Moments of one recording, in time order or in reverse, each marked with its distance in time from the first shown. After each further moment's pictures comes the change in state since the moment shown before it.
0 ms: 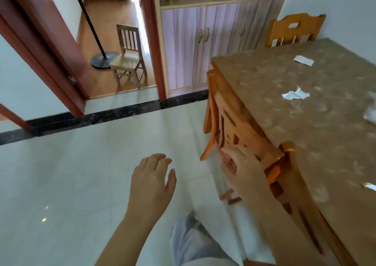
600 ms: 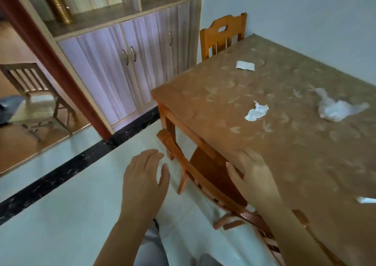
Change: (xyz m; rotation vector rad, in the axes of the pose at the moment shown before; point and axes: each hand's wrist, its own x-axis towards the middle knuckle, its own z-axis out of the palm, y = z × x) left_hand 0.317 0.011 0.100 -0.137 -0.099 0.232; right_hand 0.207 0.103 -0.018 -0.138 0.239 0.380
